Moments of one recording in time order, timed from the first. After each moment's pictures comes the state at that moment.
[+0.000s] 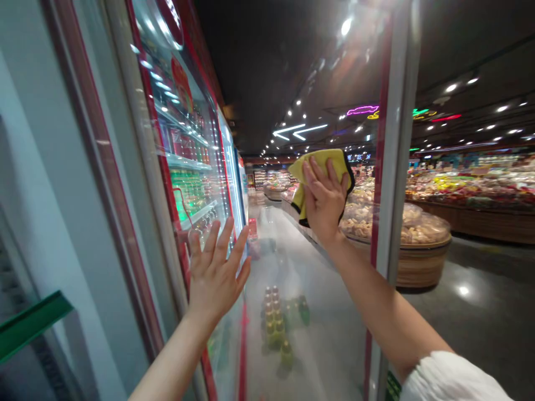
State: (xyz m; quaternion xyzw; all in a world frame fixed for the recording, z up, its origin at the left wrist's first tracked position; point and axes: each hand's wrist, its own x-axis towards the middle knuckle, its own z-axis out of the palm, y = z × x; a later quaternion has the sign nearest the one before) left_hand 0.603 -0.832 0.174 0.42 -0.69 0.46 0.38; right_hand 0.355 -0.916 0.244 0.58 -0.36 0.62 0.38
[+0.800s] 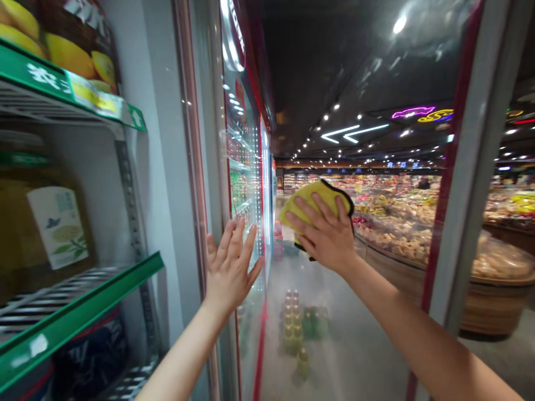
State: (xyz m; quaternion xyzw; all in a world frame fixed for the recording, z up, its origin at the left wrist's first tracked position) left_hand 0.650 -0.800 0.164 0.49 -0.63 0.49 0.36; right_hand 0.411 -0.879 0.211 0.75 -0.22 0.46 0.41
